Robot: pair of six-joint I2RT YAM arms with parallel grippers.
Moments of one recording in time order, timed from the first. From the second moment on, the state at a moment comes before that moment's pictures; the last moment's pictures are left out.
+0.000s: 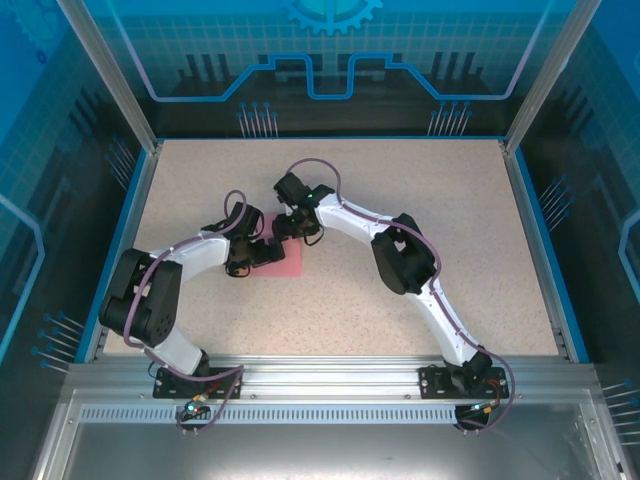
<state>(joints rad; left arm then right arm) -0.27 1.61 0.85 -0.43 0.07 -0.61 0.76 2.46 2.09 -0.76 -0.12 0.46</state>
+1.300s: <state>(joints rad) -0.28 0.96 0.89 -0.38 0.43 -0.54 0.28 1.44 1.22 -0.37 -0.92 0.33</state>
